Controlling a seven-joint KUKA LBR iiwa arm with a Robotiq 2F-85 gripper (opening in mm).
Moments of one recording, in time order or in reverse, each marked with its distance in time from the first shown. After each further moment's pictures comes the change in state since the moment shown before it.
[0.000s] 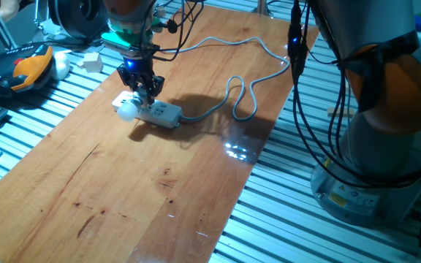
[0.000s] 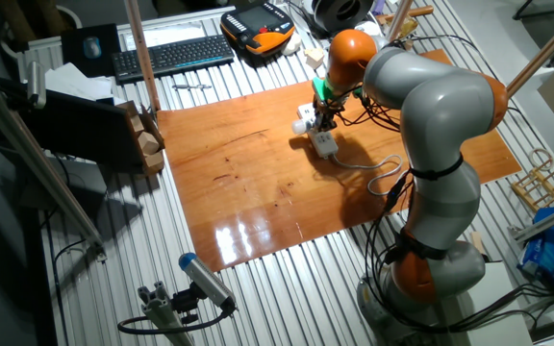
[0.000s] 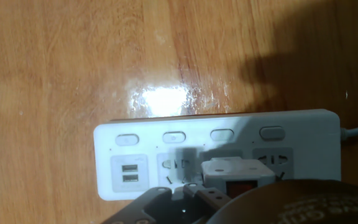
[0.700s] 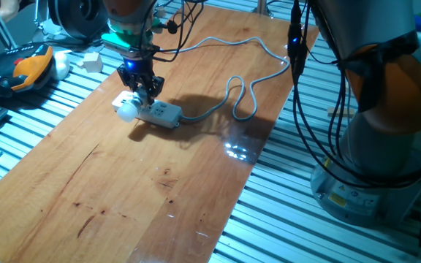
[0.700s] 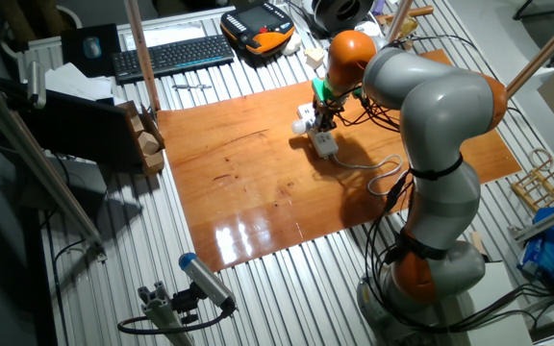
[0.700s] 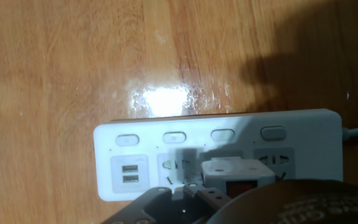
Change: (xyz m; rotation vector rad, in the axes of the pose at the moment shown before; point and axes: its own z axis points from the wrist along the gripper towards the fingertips) arm 0.000 0.001 0.002 -0.003 0.000 0.002
